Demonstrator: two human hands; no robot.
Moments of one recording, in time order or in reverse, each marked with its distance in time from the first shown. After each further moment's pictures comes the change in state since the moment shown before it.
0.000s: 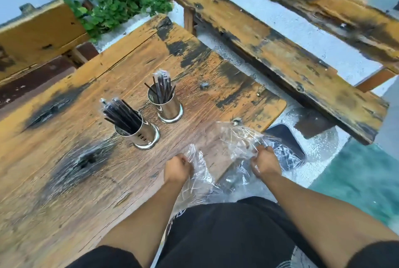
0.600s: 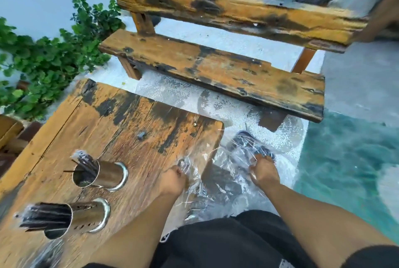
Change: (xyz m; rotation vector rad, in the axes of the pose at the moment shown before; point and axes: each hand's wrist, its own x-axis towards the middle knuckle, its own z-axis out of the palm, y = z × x) left_hand 0.032 0.215 0.070 0.338 -0.141 0.266; right_hand 0.078 0.139 -0.107 0.215 0.088 0.196
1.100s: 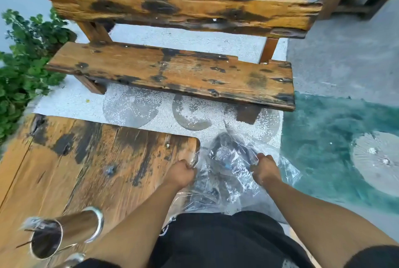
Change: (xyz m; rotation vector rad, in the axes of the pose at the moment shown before) left_hand 0.077 0.139 0.008 0.127 -0.354 0.162; right_hand 0.065 0.044 -0.049 0.109 -0.043 0.248
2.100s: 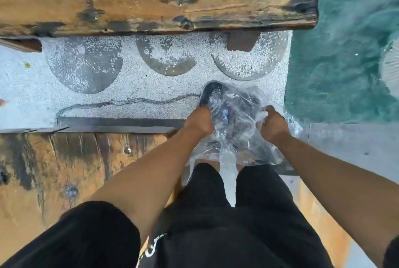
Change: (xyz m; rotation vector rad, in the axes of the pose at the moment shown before) left_hand 0.230 0.122 0.080 0.488 -0.300 0.130; right_hand 0.187 0.045 0.048 0.230 -0.218 0.239
